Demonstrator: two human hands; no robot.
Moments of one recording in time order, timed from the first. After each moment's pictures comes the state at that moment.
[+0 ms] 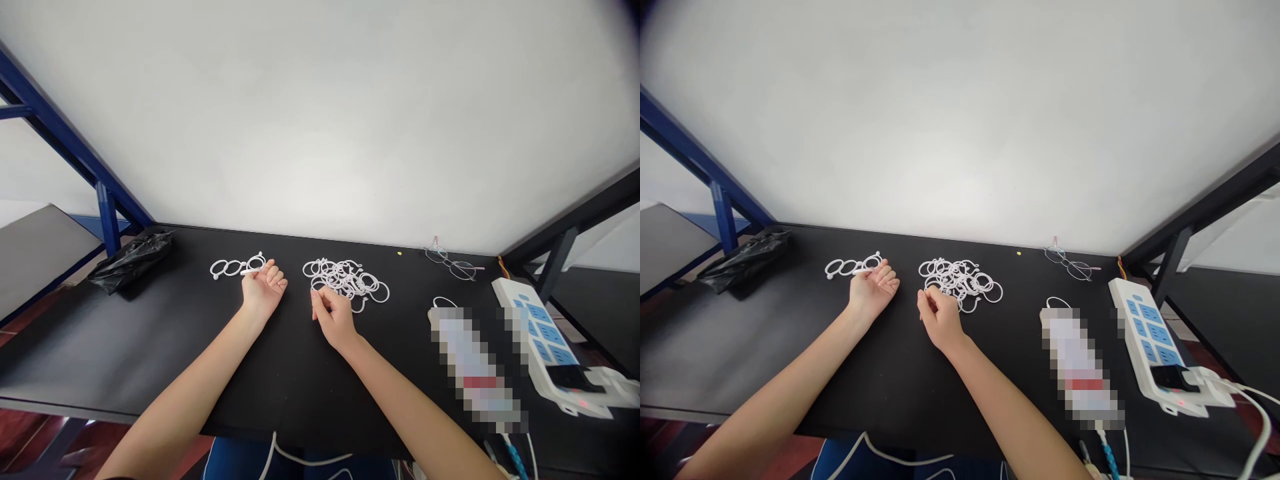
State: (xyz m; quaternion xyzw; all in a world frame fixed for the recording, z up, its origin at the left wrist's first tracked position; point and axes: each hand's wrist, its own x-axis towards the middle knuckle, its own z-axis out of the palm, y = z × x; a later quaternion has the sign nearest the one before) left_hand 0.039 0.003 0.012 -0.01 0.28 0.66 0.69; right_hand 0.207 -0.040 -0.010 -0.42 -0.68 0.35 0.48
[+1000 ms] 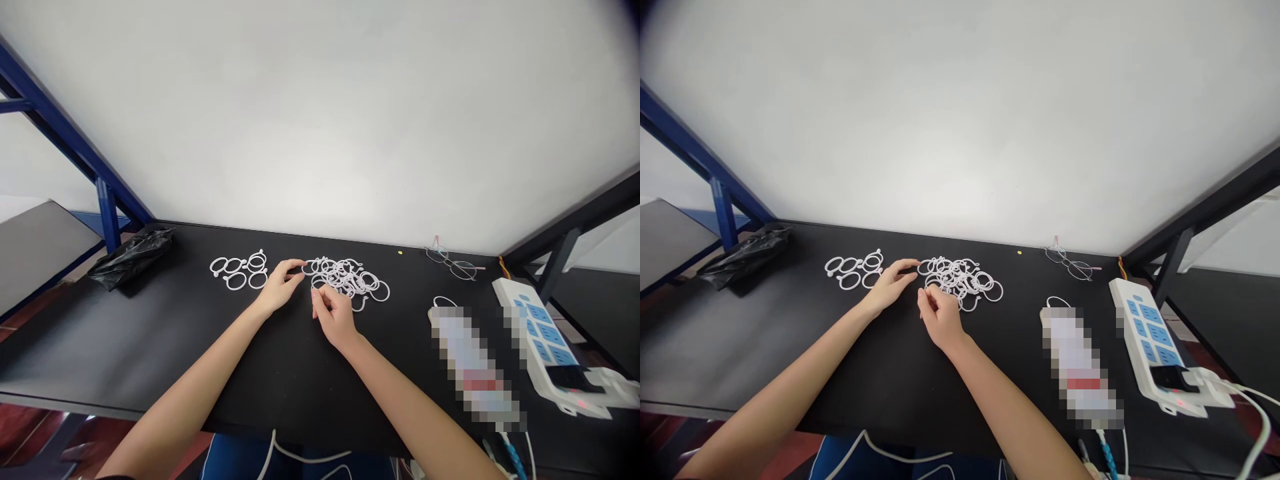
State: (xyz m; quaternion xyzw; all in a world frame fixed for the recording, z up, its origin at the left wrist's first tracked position) left_hand 0.052 0.007 -0.007 0.45 0.47 0.56 0.52; right_hand 0.207 -0.040 -0.013 -0.42 -0.68 0.35 0.48
